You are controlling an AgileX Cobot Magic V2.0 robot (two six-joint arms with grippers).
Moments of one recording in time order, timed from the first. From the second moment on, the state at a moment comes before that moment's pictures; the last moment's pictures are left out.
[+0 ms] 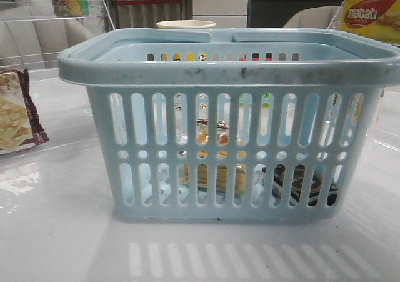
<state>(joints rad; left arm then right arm) -0.69 0.46 -0.62 0.00 0.77 0.07 0.52 0.76 -0.74 -0.06 0.65 0.03</state>
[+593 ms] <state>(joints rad) -0.69 0.46 -0.62 0.01 0.77 0.07 0.52 0.76 -0.74 -0.07 0.65 0.02</state>
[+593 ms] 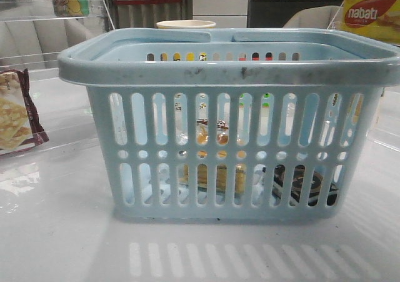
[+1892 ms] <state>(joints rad) -0.10 -0.01 0.01 0.00 0.04 0.07 0.52 0.76 -0.74 -0.07 0.65 0.02</state>
